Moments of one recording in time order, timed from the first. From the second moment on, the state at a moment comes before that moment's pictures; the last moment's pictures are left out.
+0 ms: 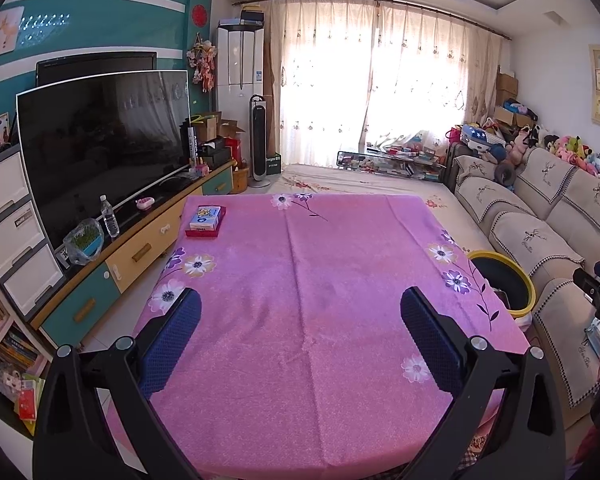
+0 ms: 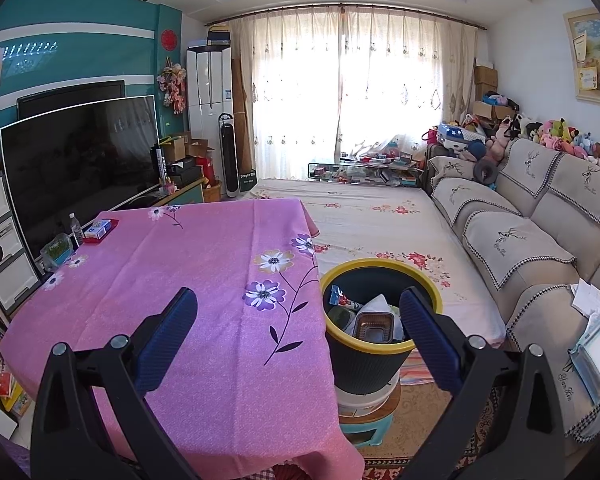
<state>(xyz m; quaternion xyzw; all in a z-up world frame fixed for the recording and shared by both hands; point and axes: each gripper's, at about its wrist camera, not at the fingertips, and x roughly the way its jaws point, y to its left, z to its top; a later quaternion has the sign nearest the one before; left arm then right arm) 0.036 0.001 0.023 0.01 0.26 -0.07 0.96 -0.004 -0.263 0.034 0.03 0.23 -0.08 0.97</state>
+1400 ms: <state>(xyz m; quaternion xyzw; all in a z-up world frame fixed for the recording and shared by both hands) 0.041 -0.002 0.013 0.01 0.28 -0.07 0.96 0.000 -0.262 0.031 0.03 0.24 -0.07 0.97</state>
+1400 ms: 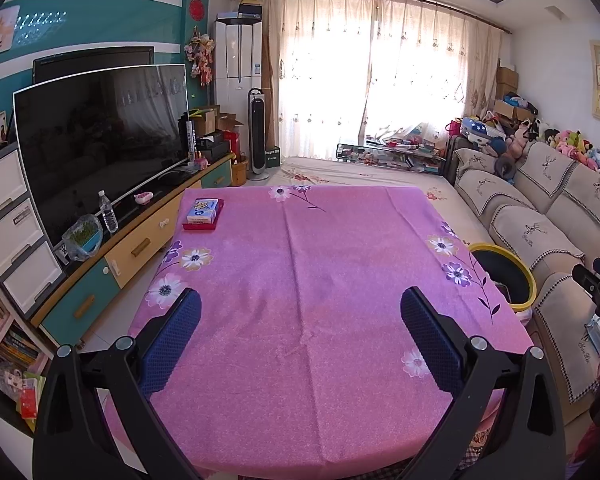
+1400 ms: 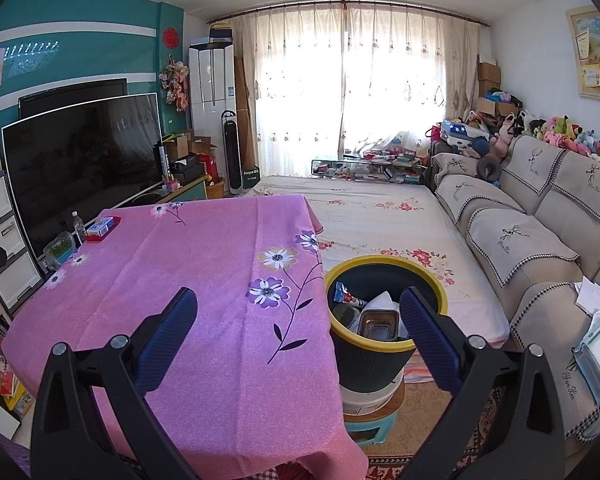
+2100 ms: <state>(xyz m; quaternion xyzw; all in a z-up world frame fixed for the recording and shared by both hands) 0.050 -0.003 0.004 0.01 0.30 -0.07 0.95 0.002 -0.262 0.027 0.03 0.24 -0.07 0.97</state>
